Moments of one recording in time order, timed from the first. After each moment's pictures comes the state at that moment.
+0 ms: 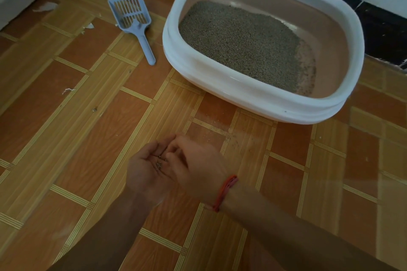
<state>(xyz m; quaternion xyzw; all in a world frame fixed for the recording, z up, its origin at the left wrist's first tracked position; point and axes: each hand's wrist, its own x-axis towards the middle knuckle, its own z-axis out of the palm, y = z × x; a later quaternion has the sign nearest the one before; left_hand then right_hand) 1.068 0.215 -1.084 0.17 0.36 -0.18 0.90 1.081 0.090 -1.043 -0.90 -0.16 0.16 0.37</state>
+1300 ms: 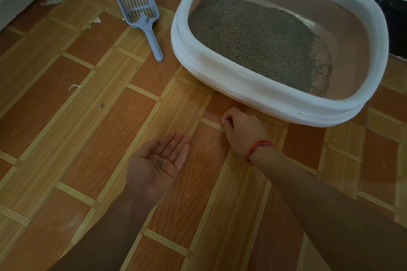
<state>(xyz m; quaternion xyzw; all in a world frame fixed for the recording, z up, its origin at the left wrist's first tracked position) 1.076 0.222 -1.086 0.16 0.38 -0.13 0.90 1.157 0.025 -1.103 -0.96 -0.03 0.14 0.23</state>
